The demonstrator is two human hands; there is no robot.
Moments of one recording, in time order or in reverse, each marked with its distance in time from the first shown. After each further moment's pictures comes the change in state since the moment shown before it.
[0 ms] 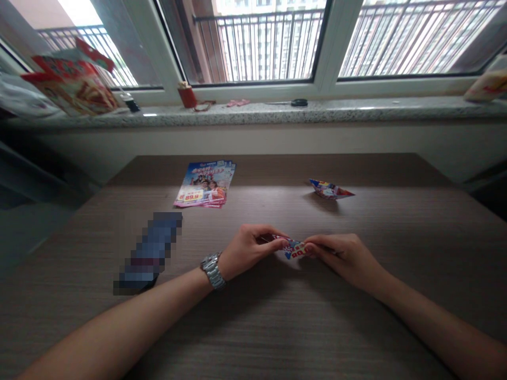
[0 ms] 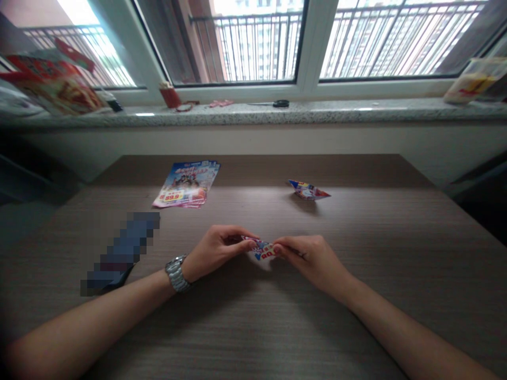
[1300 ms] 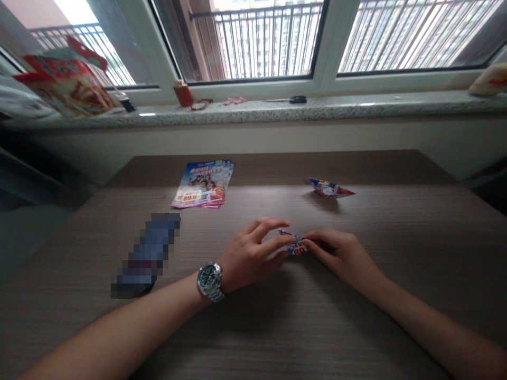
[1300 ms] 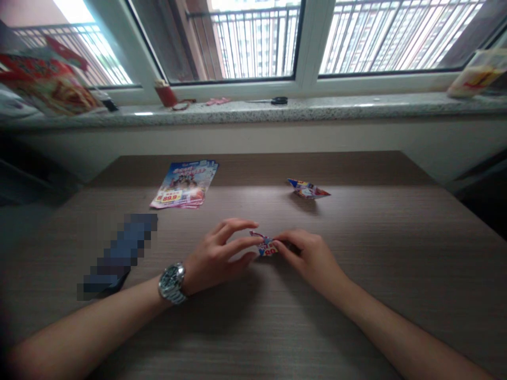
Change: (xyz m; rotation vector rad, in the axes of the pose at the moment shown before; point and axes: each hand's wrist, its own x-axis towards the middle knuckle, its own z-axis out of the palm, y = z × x) left_hand -0.004 -0.001 0.004 0.731 0.164 0.610; right_hand 0.005 0.004 0.010 0.052 0.120 0.075
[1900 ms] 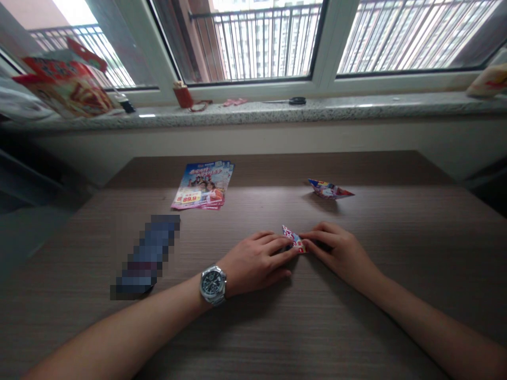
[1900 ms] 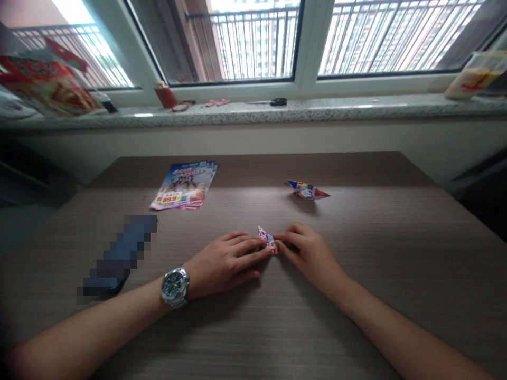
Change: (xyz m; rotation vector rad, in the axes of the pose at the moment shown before) left_hand -0.001 -0.001 0.002 0.146 -0.404 0.117; right_hand 0.005 0.017 0.003 -0.126 0.065 -0.139
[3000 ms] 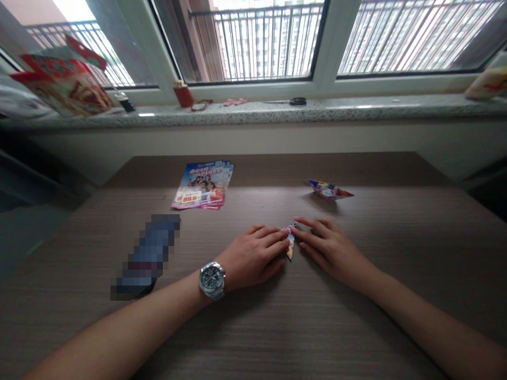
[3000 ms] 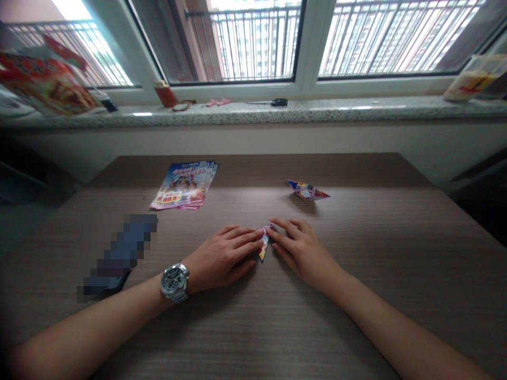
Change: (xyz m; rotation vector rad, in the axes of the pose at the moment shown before) left_hand -0.001 -0.006 -0.004 -0.004 0.012 -0.083; right_hand 0.003 0.001 0.001 -0.301 -0.087 -0.186
